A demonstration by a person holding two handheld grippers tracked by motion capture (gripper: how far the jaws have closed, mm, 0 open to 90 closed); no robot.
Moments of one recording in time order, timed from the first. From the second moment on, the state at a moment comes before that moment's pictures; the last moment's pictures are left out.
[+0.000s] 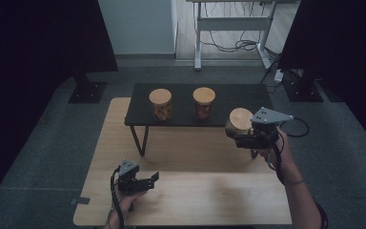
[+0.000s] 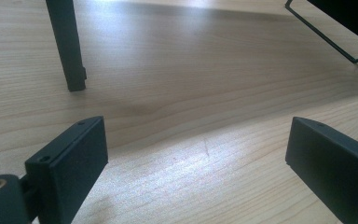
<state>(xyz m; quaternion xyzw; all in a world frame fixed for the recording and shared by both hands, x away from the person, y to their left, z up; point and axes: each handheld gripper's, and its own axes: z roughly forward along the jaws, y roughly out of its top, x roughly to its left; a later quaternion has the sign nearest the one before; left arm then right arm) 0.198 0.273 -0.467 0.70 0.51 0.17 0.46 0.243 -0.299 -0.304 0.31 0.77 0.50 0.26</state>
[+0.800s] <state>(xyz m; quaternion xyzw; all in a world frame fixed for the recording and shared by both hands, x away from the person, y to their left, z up) 0.199 0.273 -0.468 0.70 0.51 0.17 0.46 0.260 -0.295 -0.296 0.31 0.77 0.49 0.26</state>
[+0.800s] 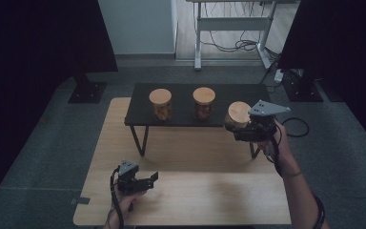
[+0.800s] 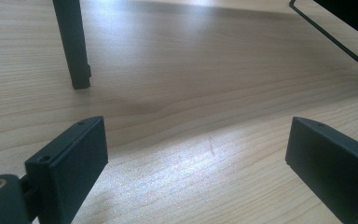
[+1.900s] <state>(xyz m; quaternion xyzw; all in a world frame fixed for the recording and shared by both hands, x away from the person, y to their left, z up) 0.202 0.273 -0.470 0.71 0.52 0.17 0.45 0.283 -0.297 -0.292 0.32 0.77 0.49 0.27</state>
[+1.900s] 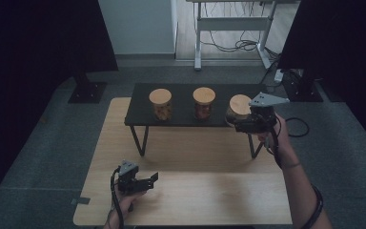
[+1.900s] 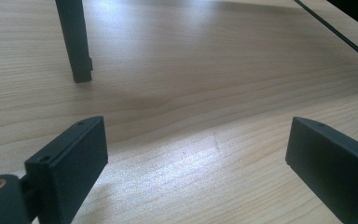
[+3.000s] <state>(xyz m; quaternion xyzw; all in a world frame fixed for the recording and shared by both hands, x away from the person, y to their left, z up) 0.202 0.274 -0.470 0.70 0.52 0.17 0.45 0.306 -0.284 -0.301 0.37 0.74 0.48 0.29</state>
